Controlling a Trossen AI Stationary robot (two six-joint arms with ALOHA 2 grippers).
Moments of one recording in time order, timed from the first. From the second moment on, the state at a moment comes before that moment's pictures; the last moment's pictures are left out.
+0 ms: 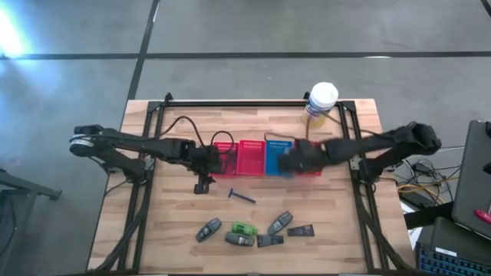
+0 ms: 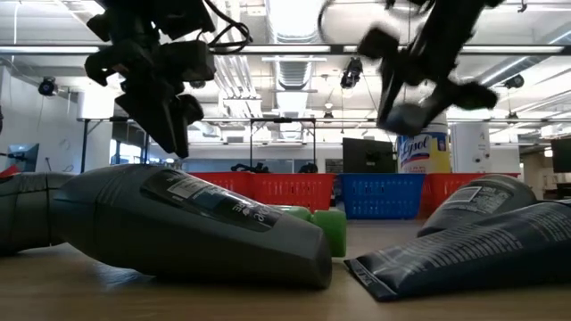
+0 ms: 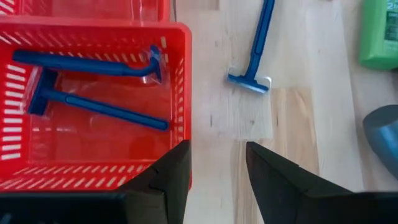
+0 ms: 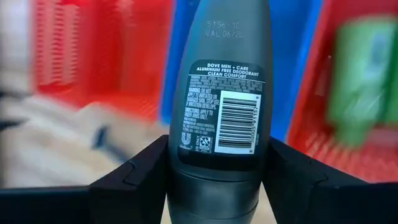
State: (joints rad) left arm 0.01 1.33 0.85 -0.56 0.11 0.02; right arm 0.05 1.36 0.97 -0.69 0.17 1.51
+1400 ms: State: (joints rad) left arm -0.15 1.83 1.09 -0.34 0.03 0.21; right arm 0.18 1.34 0.98 -0.76 0.25 1.52
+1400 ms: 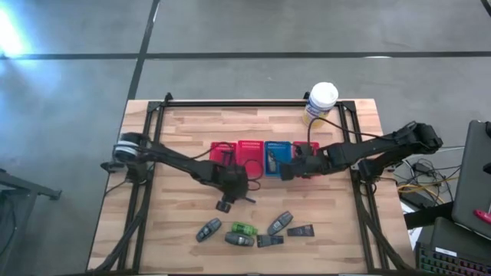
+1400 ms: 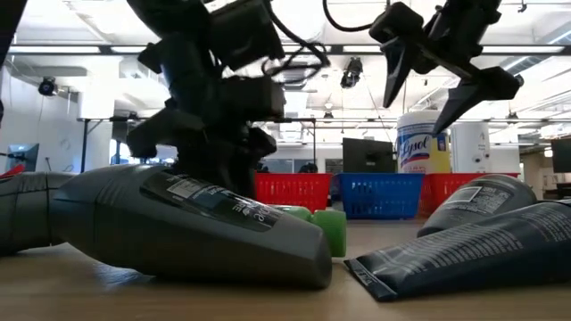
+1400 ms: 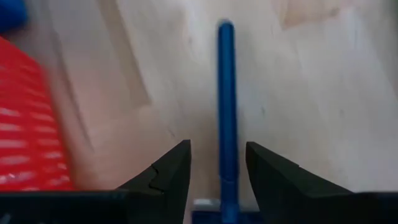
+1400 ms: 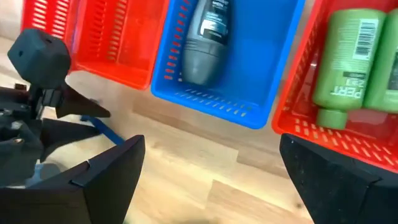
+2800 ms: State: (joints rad) left arm 0.08 1.46 0.80 -0.34 -0.32 -1.12; right arm 0.30 1.26 0.97 -0.87 0.37 1.49
